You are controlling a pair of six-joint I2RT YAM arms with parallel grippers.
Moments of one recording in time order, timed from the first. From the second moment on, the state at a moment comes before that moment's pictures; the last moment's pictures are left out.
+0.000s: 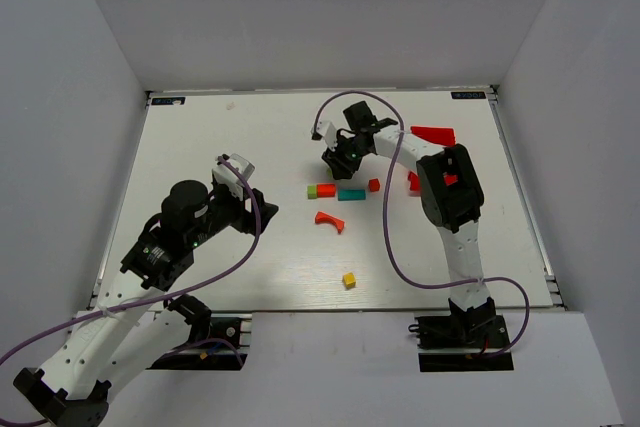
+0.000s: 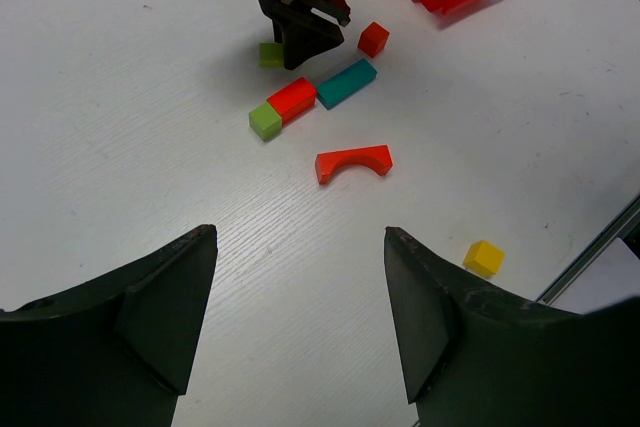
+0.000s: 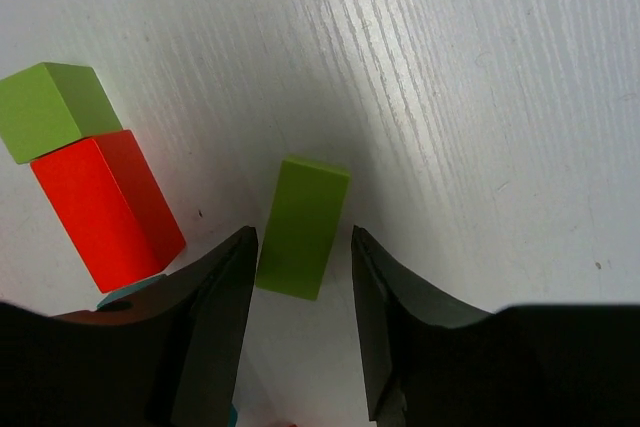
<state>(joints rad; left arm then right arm) -0.56 0.68 0.79 -0.42 0.13 -0.07 0.51 2.23 1.72 -0.54 -0.45 -0.66</state>
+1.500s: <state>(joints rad) -0.56 0.67 0.79 -0.42 0.13 -0.07 0.47 1.98 1.55 -0.72 -0.58 -0.98</state>
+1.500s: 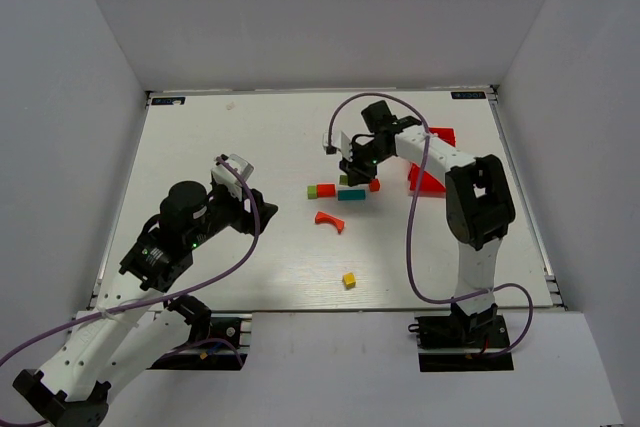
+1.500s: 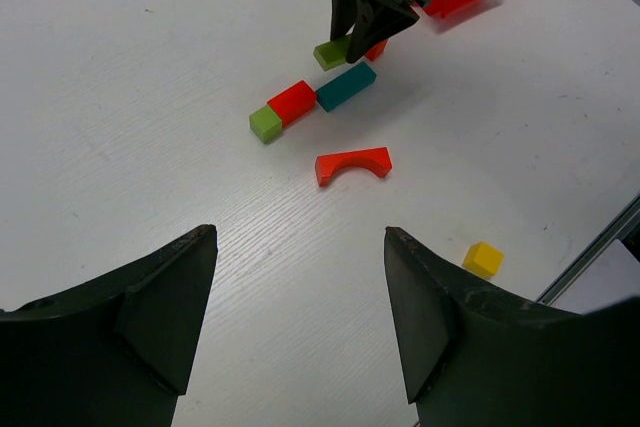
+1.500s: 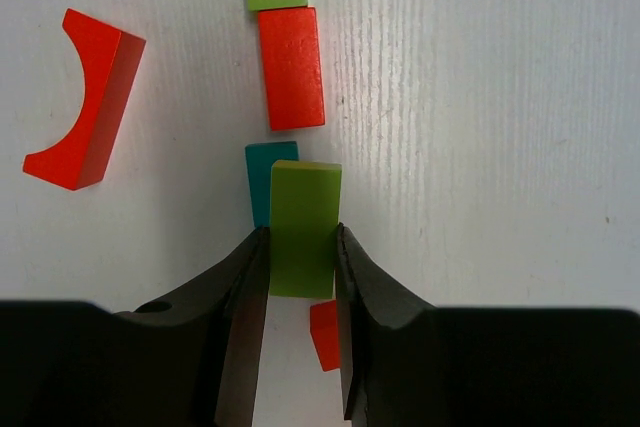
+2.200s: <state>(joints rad) -0.56 0.67 0.79 -0.42 0.13 -0.07 0.52 2.01 1.50 -0.73 -0.53 -1.04</state>
